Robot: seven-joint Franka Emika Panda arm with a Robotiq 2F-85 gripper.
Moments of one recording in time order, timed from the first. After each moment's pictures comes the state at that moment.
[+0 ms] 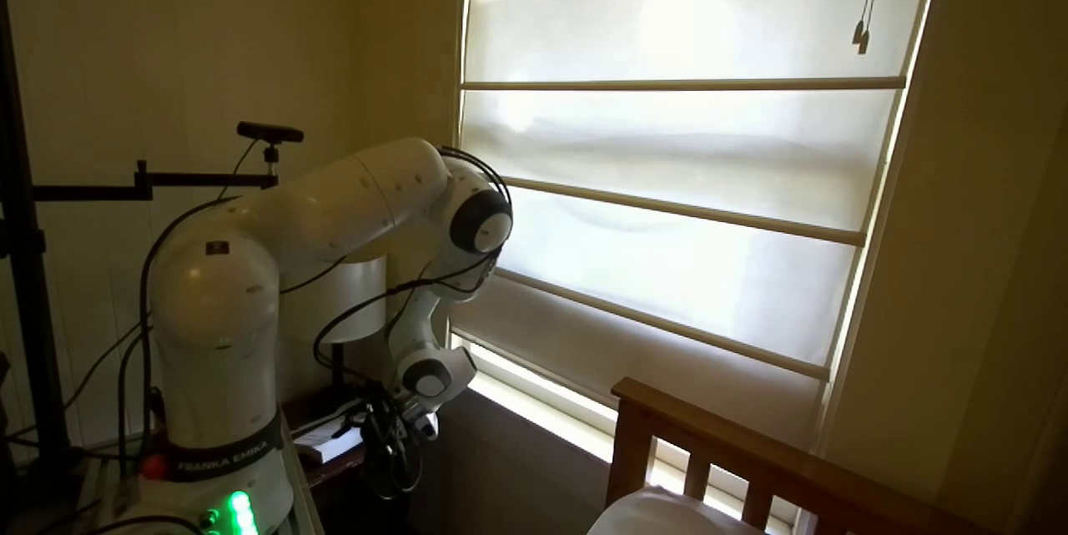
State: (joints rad) arm 0.00 1.11 0.40 -2.15 0.26 2.50 -0.29
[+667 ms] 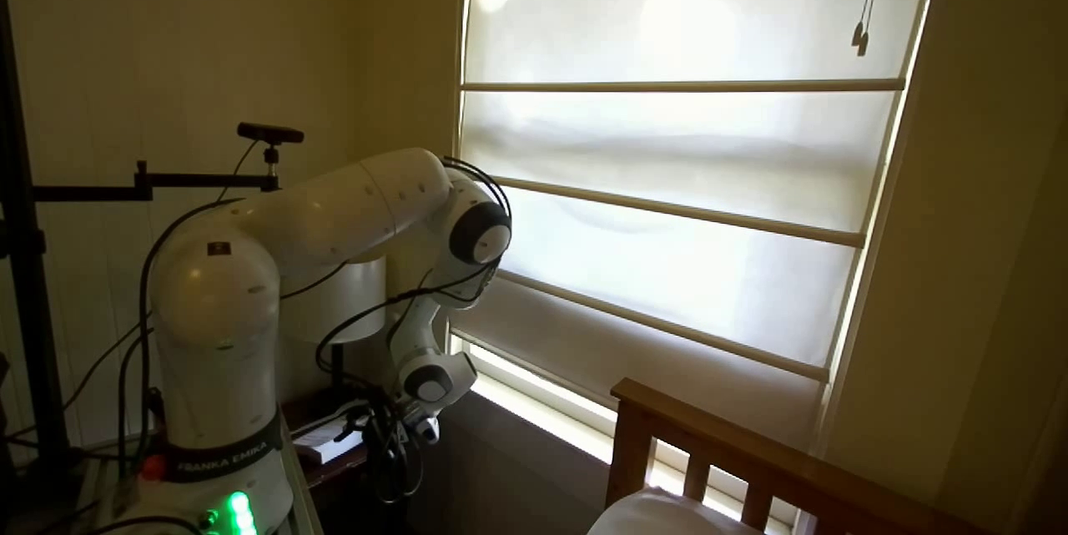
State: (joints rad) arm 0.01 1.16 0.40 -2.09 0.25 2.49 -0.29
